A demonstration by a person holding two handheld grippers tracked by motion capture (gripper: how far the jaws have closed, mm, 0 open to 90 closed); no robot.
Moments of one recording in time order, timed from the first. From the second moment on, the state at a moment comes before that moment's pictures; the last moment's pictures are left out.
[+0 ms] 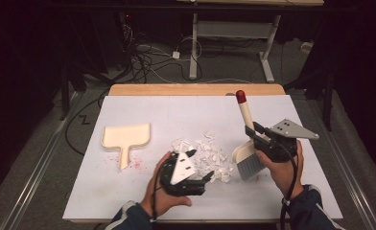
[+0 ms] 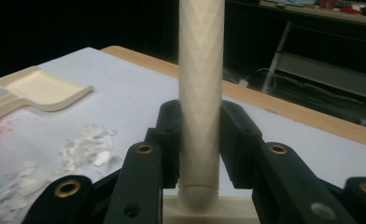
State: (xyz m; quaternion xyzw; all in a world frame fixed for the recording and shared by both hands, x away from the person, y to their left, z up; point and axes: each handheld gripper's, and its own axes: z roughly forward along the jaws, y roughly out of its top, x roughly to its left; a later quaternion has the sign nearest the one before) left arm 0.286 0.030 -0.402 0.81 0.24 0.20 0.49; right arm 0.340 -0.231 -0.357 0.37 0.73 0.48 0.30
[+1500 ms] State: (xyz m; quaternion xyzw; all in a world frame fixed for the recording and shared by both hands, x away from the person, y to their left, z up) left arm 0.295 0.044 -0.402 0.85 0.13 0.08 0.50; right arm 0.302 -0.229 -0.369 0.15 0.84 0.50 0.15
